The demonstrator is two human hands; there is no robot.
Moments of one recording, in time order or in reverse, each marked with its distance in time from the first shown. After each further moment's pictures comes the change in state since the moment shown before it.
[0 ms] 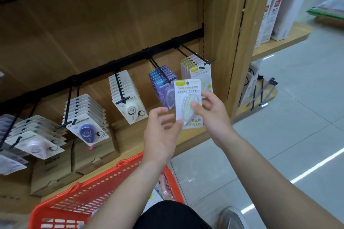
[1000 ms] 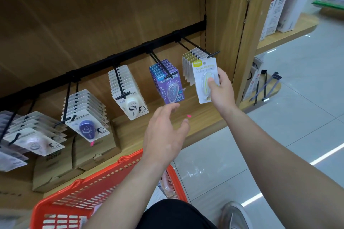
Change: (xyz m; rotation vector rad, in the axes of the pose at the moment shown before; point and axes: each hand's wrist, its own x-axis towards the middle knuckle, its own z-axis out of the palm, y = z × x) left_hand -0.003 0.006 -0.007 0.549 -0.065 0.206; right_hand 0.074 0.014 -0.022 -0.264 0.192 -0.131
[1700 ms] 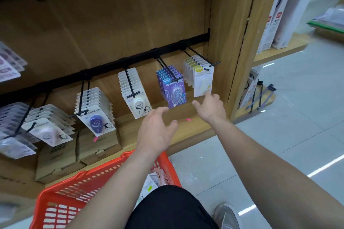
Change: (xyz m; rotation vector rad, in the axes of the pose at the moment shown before) left_hand 0.003 -0.018 -0.025 0.098 -0.051 -0.089; right_hand -0.031 -0.015 0.022 -0.809 -0.186 0.156
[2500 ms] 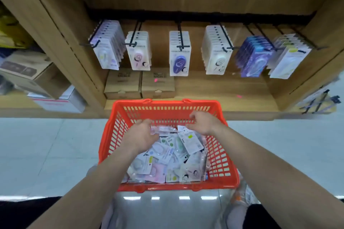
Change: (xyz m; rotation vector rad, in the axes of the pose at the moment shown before) left_hand -0.167 -0.264 -0.063 0.109 -0.242 -0.419; right_hand -0.174 -0.084 0.166 -0.490 -0.638 -0.466
